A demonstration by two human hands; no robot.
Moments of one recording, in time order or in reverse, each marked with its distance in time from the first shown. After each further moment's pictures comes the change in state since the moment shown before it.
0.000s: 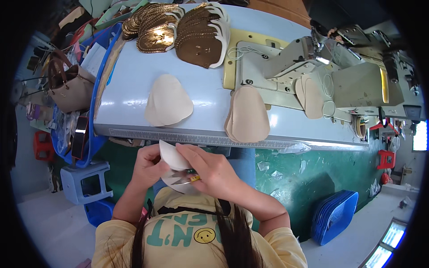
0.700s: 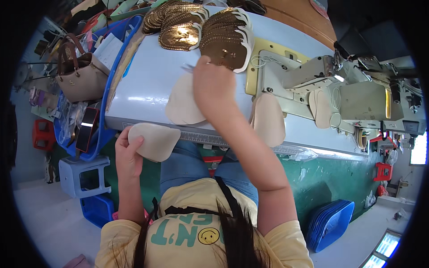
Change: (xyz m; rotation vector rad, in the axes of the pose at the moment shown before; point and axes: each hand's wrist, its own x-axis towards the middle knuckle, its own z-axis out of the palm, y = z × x) left_hand -0.026 -0.004 -0.079 -0.253 0.574 0.117; right_hand 0.167 0.021 0.017 -0.856 0.072 0.294
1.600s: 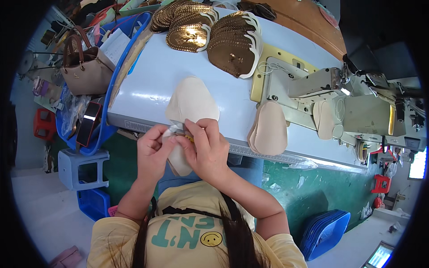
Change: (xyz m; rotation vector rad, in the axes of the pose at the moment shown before) left_hand -0.010 -0.007 0.064 0.248 -0.202 0.065; right_hand -0.109 -0.013 0.030 0.678 0.434 -0.270
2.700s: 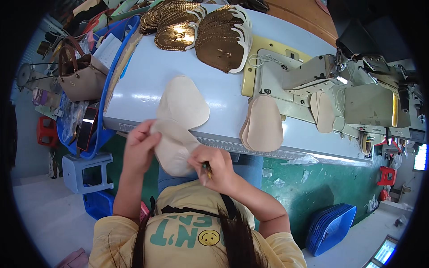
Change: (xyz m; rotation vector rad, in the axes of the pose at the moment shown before) left_hand 0.018 -0.005 -0.023 -0.207 -0.131 -0.210; right_hand -0.028 0.013 -0.039 0.549 -0.112 -0.001
